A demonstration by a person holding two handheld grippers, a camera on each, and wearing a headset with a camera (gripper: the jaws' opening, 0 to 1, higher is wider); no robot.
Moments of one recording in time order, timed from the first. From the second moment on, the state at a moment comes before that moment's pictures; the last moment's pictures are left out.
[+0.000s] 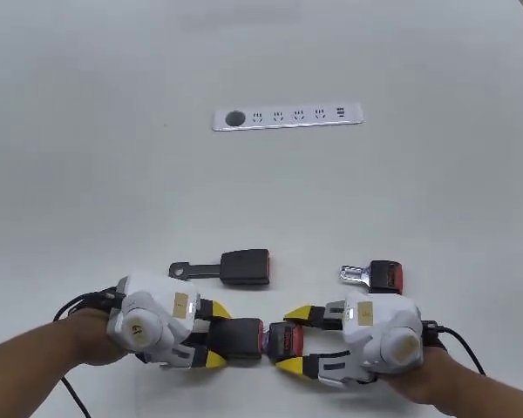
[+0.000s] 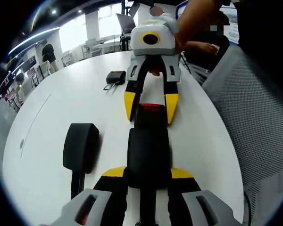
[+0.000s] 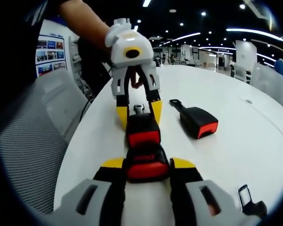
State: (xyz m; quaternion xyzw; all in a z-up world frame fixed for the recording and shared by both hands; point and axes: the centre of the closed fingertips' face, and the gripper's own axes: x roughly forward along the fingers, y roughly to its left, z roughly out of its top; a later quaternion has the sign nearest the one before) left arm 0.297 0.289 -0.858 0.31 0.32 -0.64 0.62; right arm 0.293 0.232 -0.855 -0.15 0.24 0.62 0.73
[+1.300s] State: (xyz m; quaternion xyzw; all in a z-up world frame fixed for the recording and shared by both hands) left arm 0.397 0.282 -0.819 0.22 0.32 -0.57 0.73; right arm 0.371 0.097 -0.835 -0.15 0.30 0.52 0.79
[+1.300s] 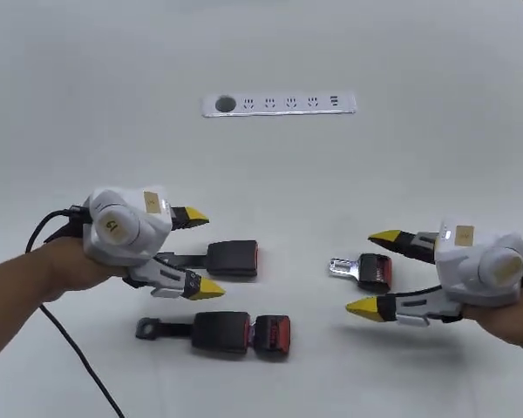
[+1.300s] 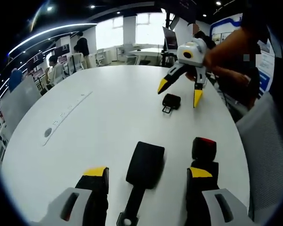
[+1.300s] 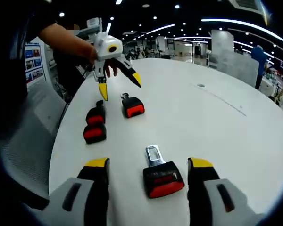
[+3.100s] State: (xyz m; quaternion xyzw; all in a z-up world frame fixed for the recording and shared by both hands) left arm 0.399 0.271 -0.854 0.30 0.30 -0.64 0.64; right arm 0.375 0.086 -0.851 -0.18 0.29 0.61 0.72
